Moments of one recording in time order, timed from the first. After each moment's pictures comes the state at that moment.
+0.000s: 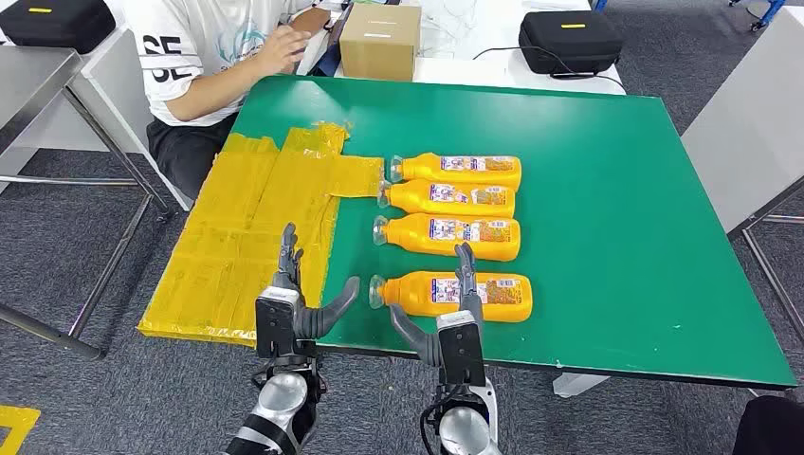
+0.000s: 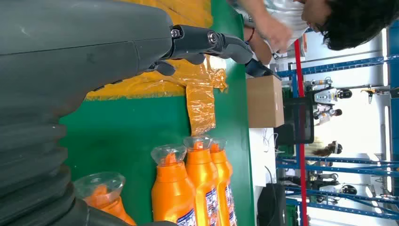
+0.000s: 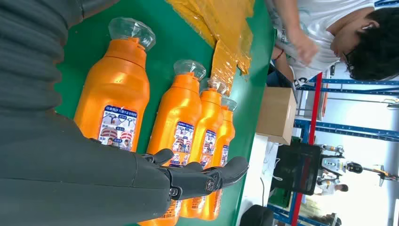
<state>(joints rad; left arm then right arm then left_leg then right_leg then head) -0.14 -0.31 -0.32 -1.07 -0.05 0.49 -0.62 -0.05 0.26 0.47 -1.28 0.27 -0.54 -0.46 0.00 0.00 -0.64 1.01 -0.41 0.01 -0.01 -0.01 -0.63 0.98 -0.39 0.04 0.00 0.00</state>
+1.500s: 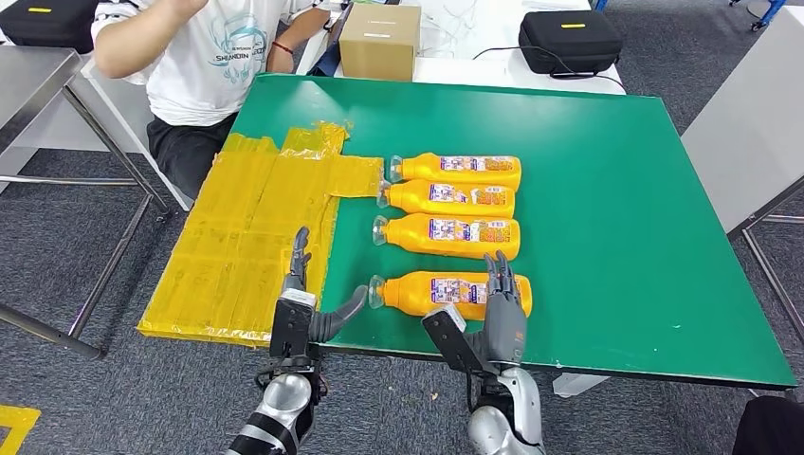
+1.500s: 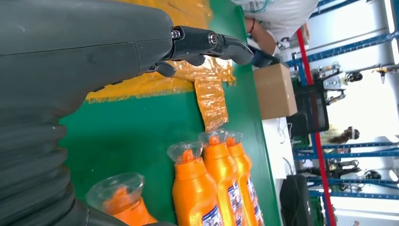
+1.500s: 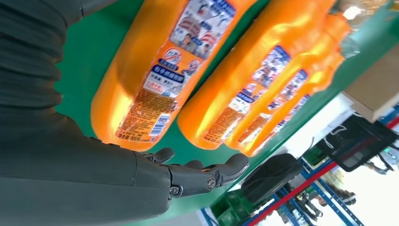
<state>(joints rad) -0.16 -0.31 -0.30 -1.00 -0.16 0.48 -0.61 -0.09 0.15 0.34 -1.19 0.92 -0.58 -0.09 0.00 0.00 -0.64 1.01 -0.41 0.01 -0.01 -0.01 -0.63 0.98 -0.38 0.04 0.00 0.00</state>
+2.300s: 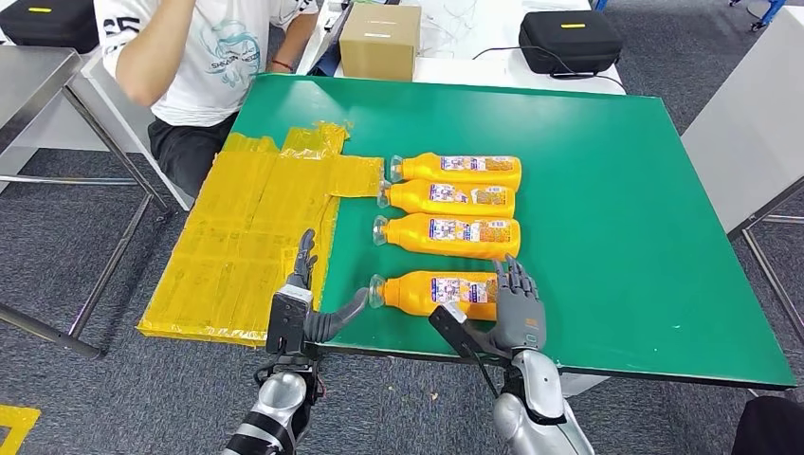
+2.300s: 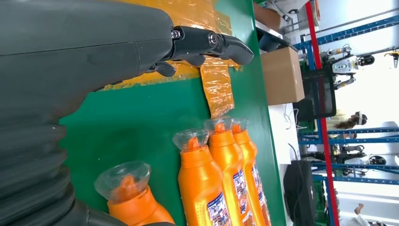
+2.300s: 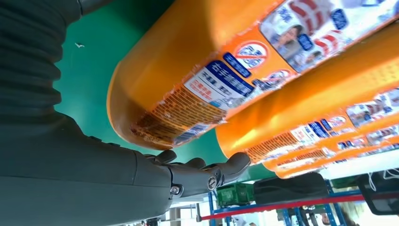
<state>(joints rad) -0.16 -0.32 -0.26 -1.00 -0.16 0.38 -0.58 -0.19 0.05 0.33 -1.06 1.21 -0.43 0.09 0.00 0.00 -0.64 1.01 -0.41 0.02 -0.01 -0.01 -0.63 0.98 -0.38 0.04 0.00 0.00</state>
